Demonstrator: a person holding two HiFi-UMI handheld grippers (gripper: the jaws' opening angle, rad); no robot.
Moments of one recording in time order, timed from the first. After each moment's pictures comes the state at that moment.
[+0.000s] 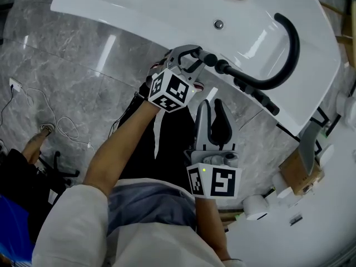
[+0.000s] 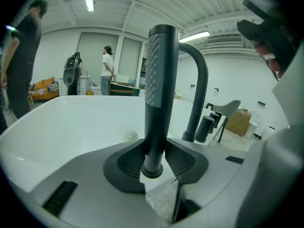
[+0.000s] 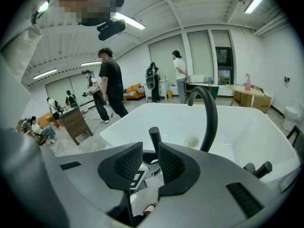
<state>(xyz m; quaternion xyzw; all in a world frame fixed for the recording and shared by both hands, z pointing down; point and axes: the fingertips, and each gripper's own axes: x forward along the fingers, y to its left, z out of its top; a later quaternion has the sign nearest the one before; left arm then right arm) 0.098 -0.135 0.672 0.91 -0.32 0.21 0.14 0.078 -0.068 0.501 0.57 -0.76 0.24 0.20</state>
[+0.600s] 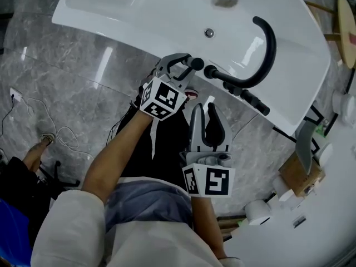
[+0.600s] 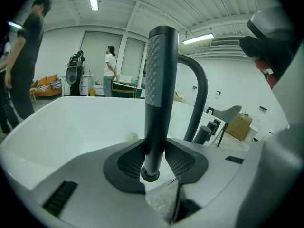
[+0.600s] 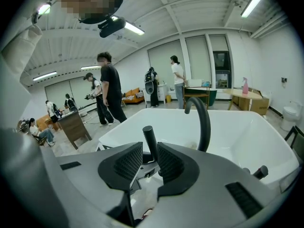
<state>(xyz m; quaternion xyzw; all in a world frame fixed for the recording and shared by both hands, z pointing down) 0.091 -0.134 0.639 0.91 -0.33 0.20 0.17 0.089 -0.070 0.474 0.59 -0.75 0.23 0.18</state>
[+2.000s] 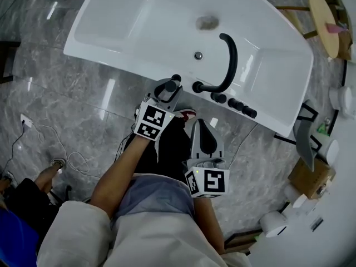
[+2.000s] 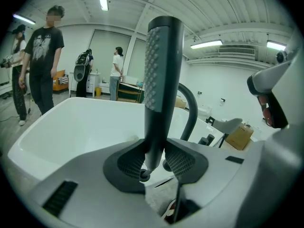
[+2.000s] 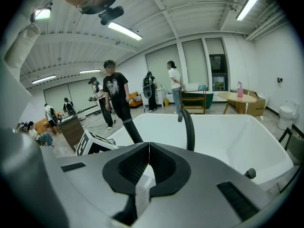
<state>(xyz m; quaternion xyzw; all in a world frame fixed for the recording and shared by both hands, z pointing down) 0.069 -0.123 0.548 0.90 -0.35 0.19 0.20 0.108 -0.043 0.422 0.60 -0.75 0.22 0.16</state>
